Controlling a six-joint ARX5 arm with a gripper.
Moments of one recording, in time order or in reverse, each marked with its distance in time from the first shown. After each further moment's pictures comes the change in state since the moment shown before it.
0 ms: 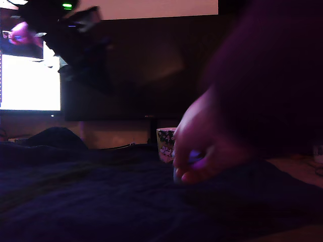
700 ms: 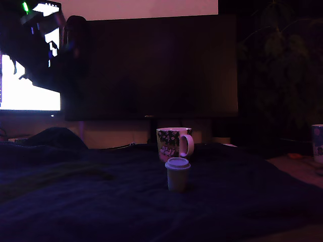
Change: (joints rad) arm 0.079 -0.168 -0.235 0.139 0.039 -0.047
